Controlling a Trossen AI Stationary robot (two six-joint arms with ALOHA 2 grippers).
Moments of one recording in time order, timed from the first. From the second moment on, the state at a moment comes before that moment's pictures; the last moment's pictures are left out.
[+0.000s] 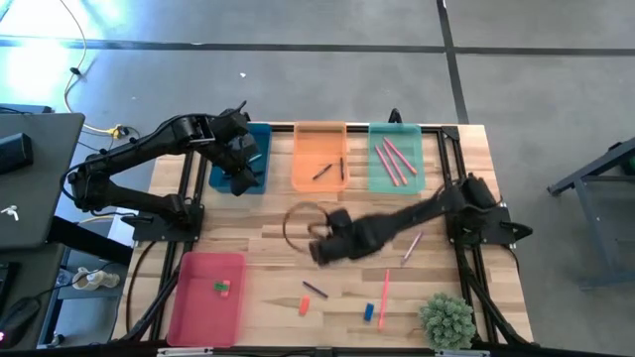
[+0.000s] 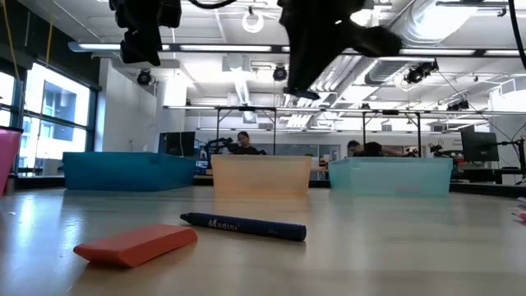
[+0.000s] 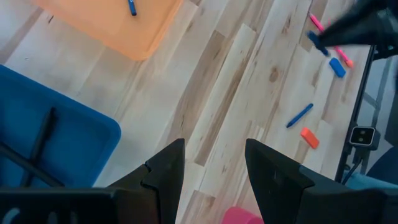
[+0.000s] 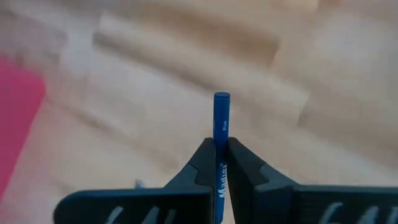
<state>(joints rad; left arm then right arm) 0.58 1.18 1.23 -1.16 0.35 -0.14 0.31 1.96 1.70 -1.00 0.34 1.44</state>
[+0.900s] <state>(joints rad) 0.58 1.18 1.23 -1.15 0.16 -0.27 -0.36 1.95 1.70 -0.74 0.11 0.52</state>
